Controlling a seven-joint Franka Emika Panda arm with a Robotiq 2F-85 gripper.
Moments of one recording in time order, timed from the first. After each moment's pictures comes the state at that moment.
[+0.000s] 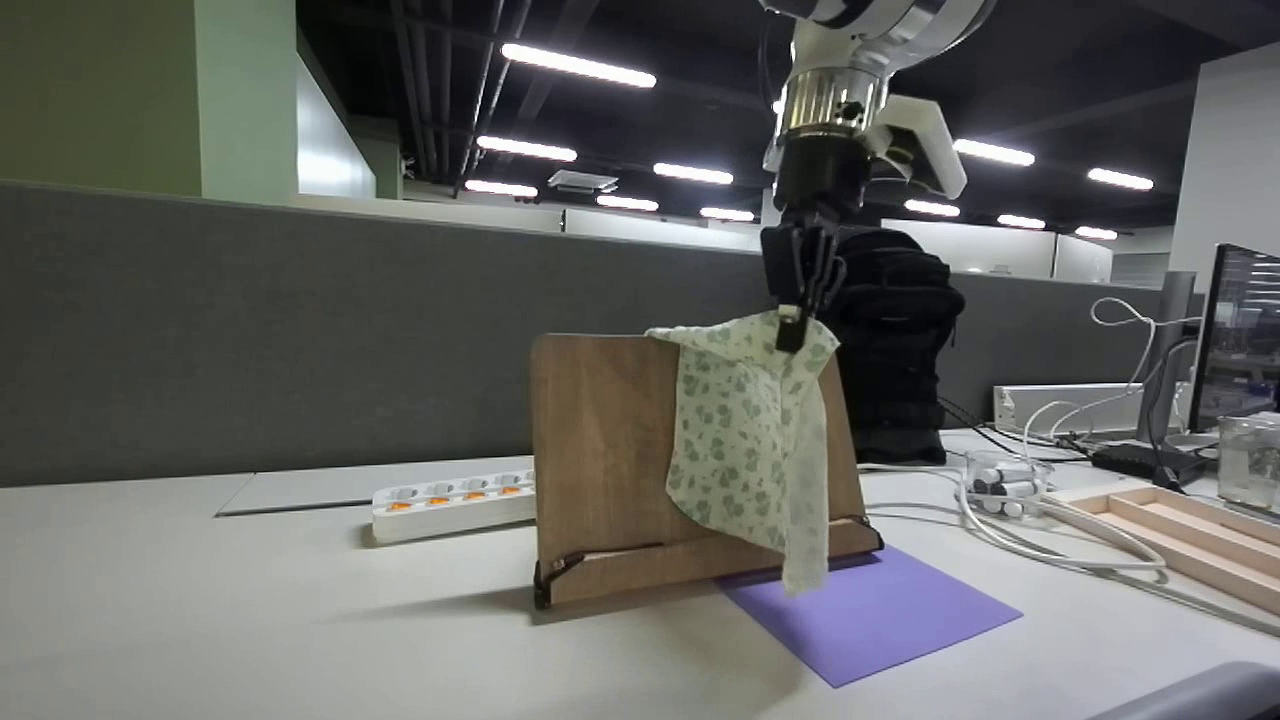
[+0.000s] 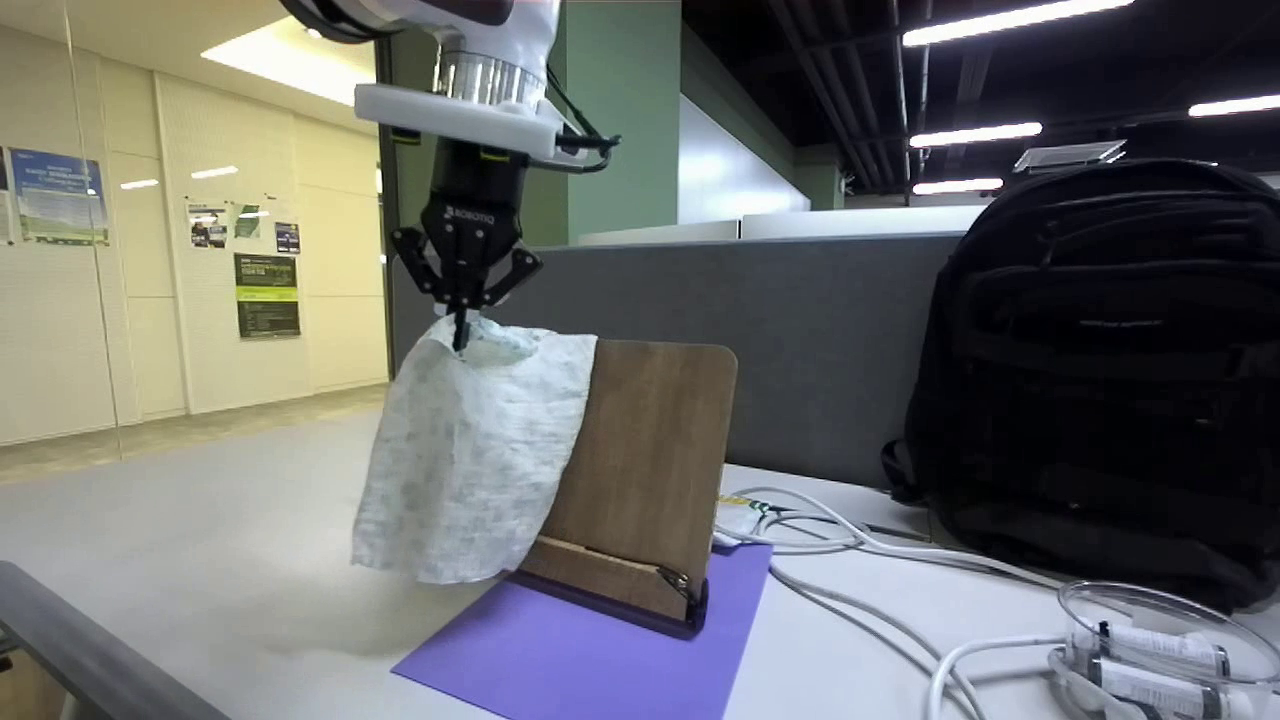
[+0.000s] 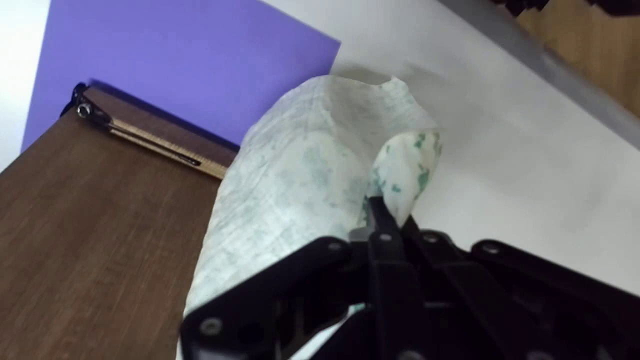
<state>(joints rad) 0.01 -0.22 -0.04 -2.49 0.20 2.20 -0.64</state>
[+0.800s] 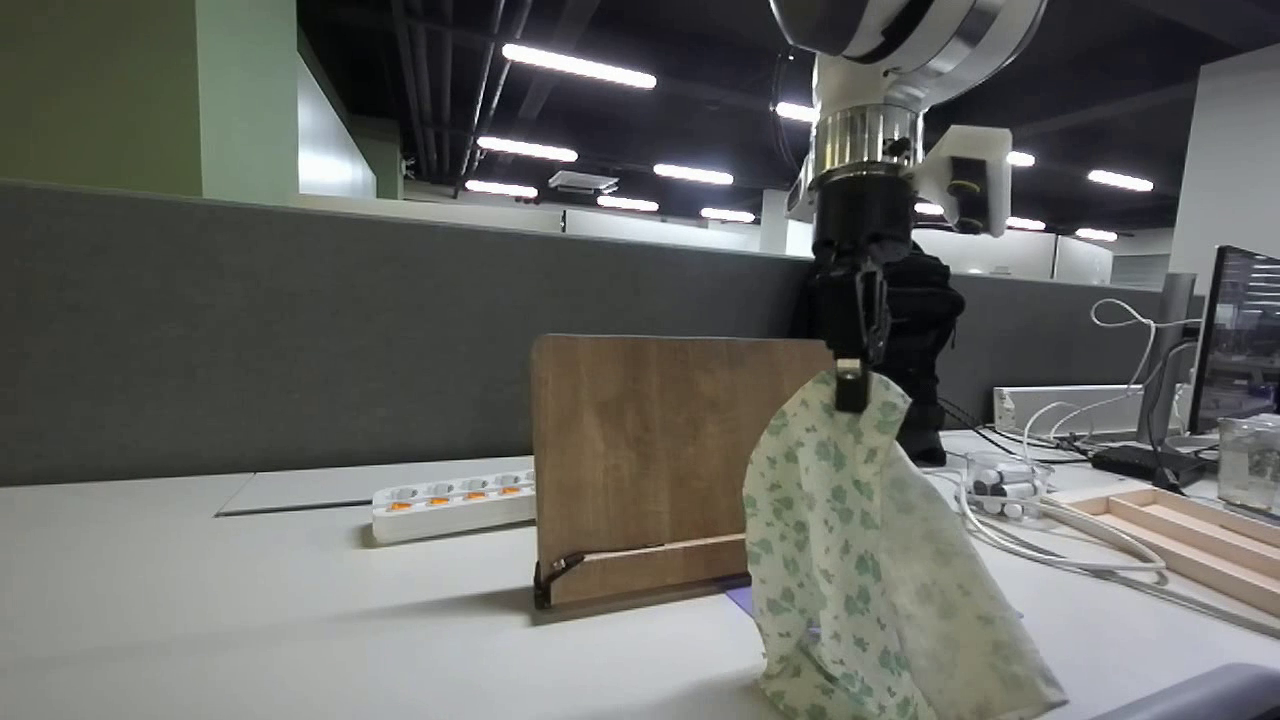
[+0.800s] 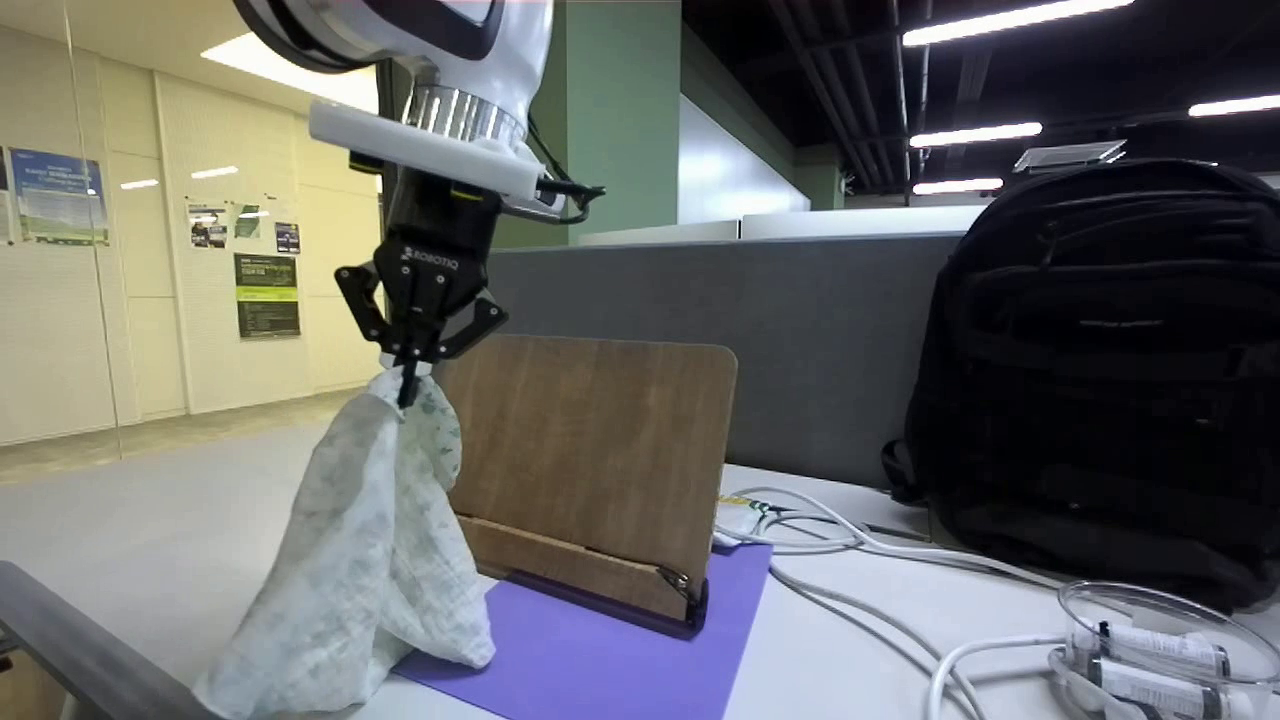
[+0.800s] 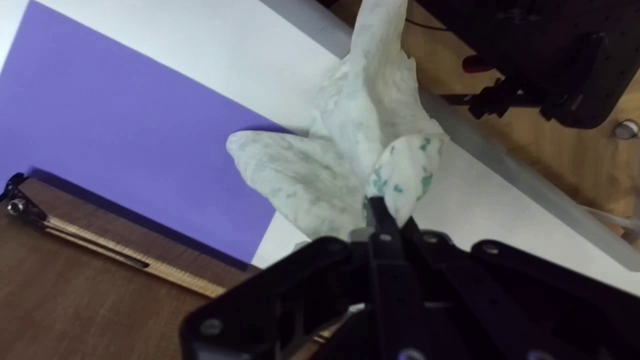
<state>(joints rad) 0.01 -0.23 -0.06 -2.59 0.16 2.15 -0.71</state>
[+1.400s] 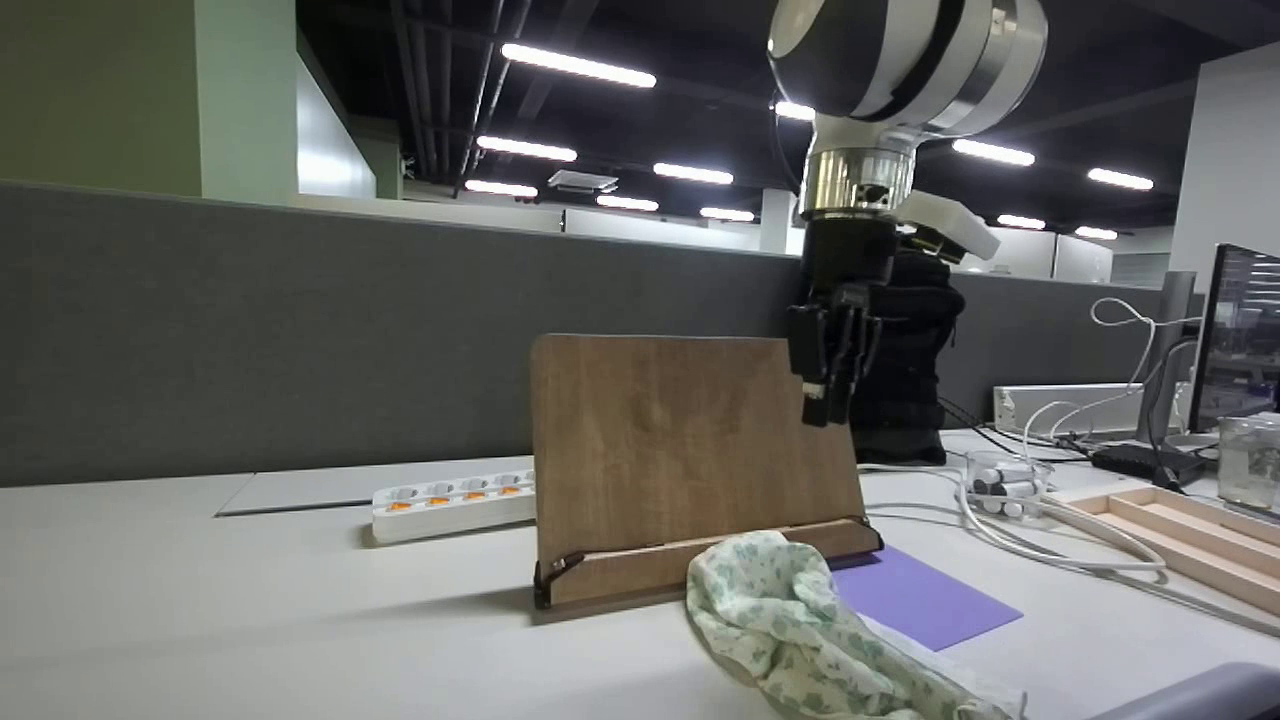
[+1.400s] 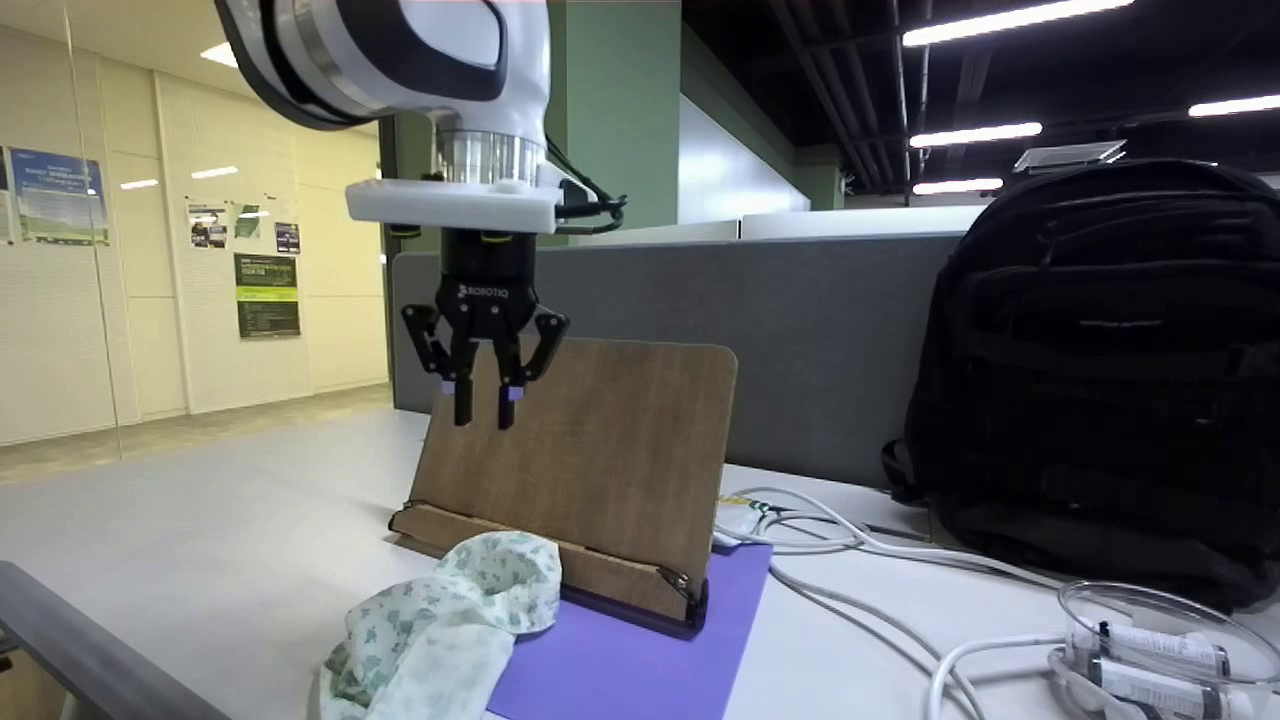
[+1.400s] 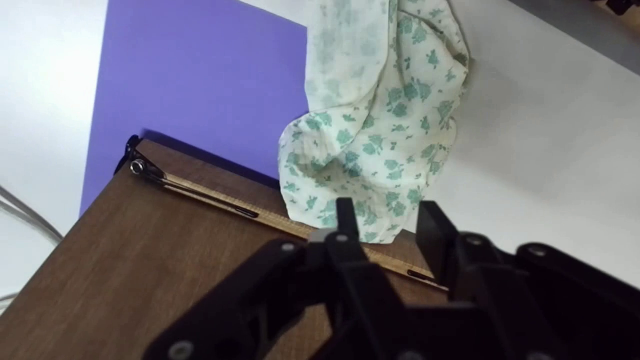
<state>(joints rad) 0.00 -0.16 -0.06 -2.62 0.09 2.47 -0.53</state>
